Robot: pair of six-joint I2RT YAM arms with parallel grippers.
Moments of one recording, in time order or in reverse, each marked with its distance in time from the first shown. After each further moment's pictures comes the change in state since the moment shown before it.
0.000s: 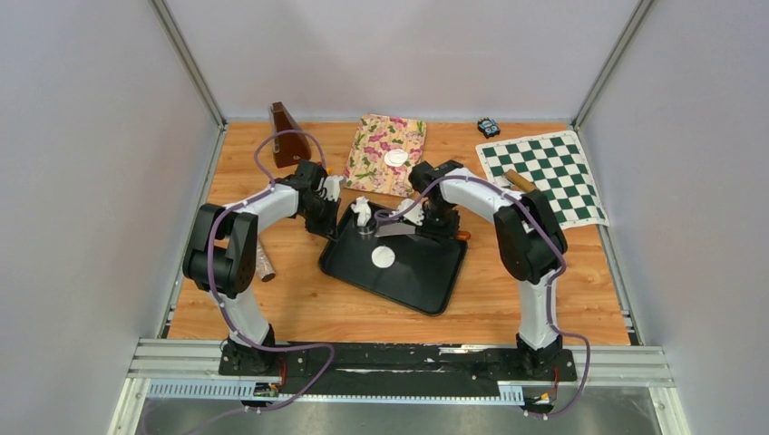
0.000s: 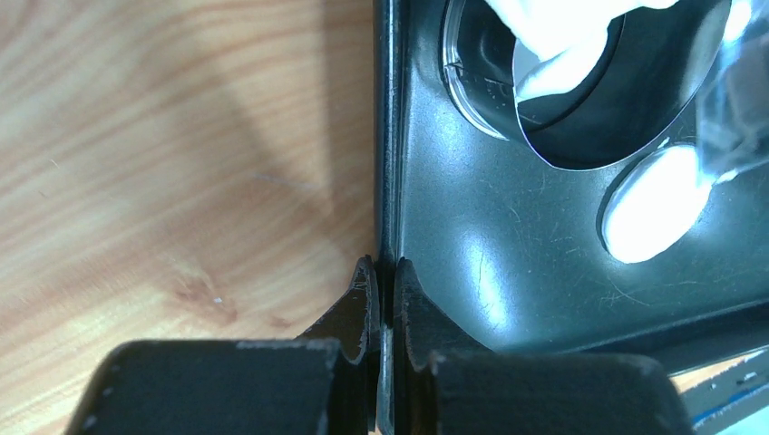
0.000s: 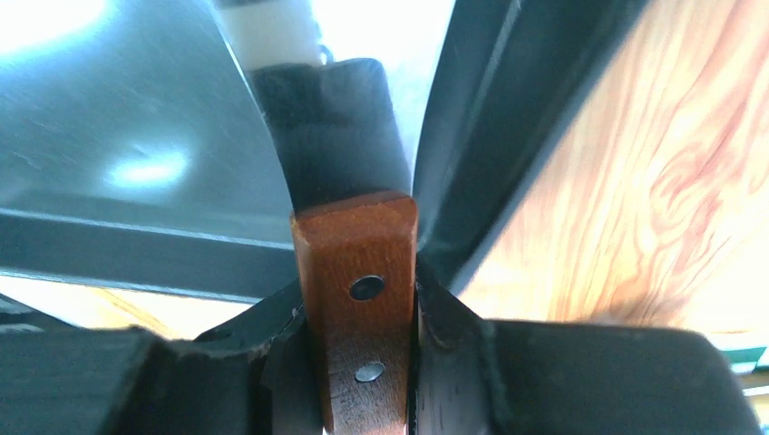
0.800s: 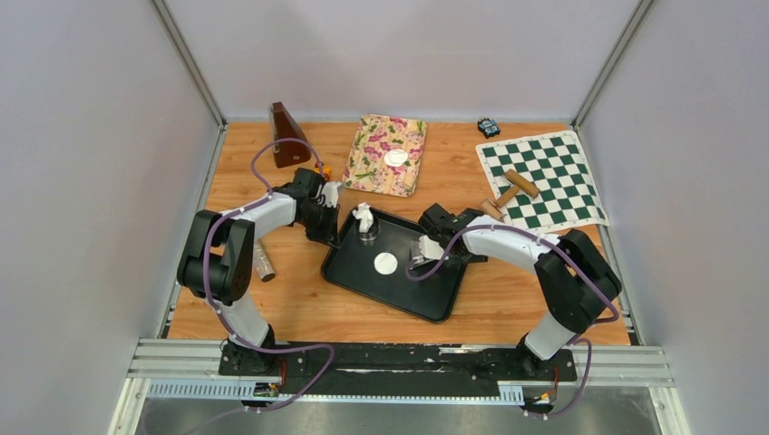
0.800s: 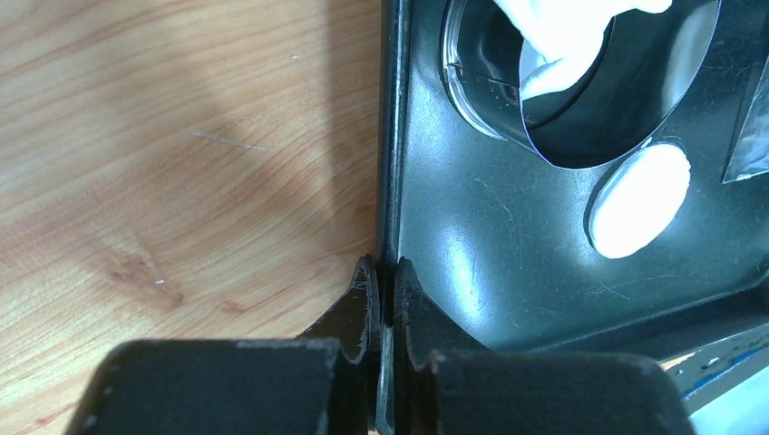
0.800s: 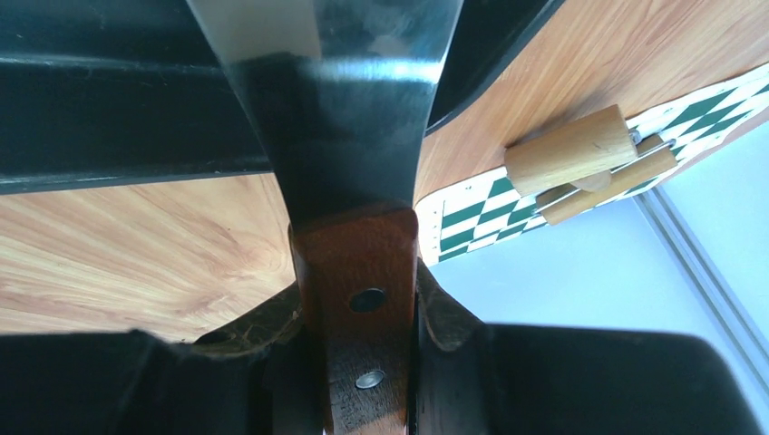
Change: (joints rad) left arm -0.006 -0.060 -0.099 0.040 0.054 -0.059; right arm 0.143 -0.429 -0.586 0.285 0.540 -0.147
